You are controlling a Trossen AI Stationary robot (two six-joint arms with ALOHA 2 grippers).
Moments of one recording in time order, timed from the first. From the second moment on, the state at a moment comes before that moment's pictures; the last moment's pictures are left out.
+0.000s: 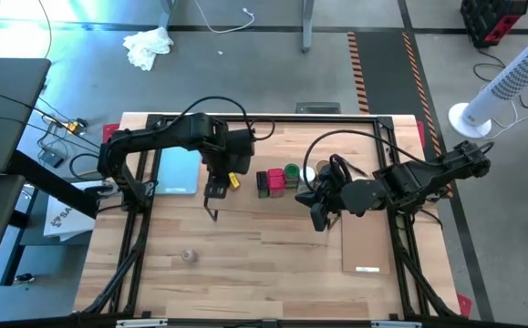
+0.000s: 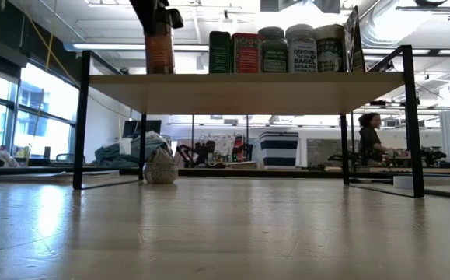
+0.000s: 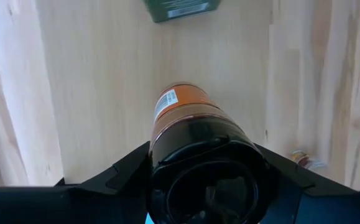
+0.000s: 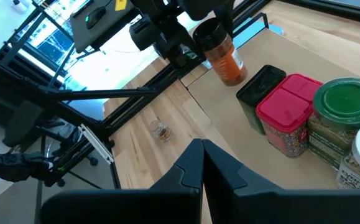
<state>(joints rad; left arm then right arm) 0.10 1.75 1.90 -1.57 0.03 0.21 0.39 1.36 1.46 -0.67 0.47 0.88</state>
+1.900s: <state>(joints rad) 0.10 1.77 1.91 -1.57 0.00 0.11 0.39 1.36 1.46 -0.71 0.50 0.90</state>
